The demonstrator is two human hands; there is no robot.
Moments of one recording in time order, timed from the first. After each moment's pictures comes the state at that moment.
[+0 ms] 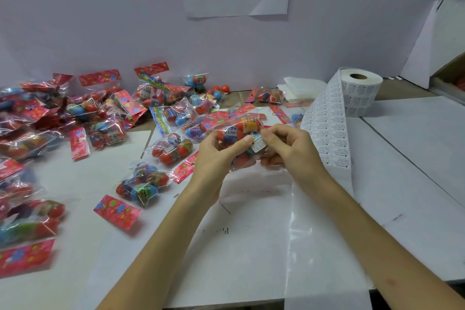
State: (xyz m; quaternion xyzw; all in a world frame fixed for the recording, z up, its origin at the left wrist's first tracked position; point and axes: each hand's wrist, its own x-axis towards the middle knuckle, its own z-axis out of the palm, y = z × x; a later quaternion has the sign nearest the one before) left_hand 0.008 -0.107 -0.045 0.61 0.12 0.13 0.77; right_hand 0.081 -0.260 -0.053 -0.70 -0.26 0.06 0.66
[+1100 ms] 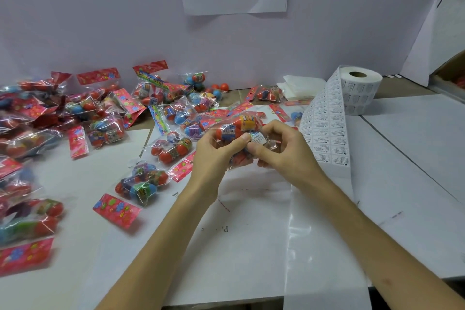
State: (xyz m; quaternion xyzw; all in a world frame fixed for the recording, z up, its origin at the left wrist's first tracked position) left_hand 0.009 -0.105 -0.051 0.61 0.11 0.16 0.76; right_hand 0.076 -0.257 -0.054 -0.73 -0.31 0.02 0.61
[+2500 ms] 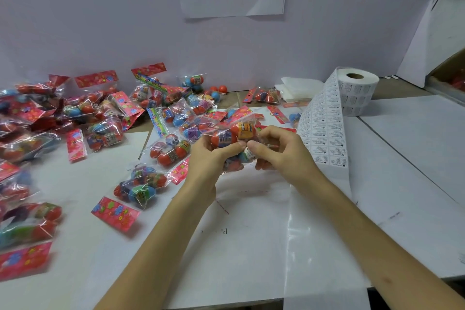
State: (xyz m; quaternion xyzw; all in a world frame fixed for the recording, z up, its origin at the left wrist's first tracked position) left_hand 0.008 -0.102 -0.047 0.61 0.17 0.15 0.76; right_hand 0.078 -0.256 -0.055 -0.73 -0.29 0.06 0.62
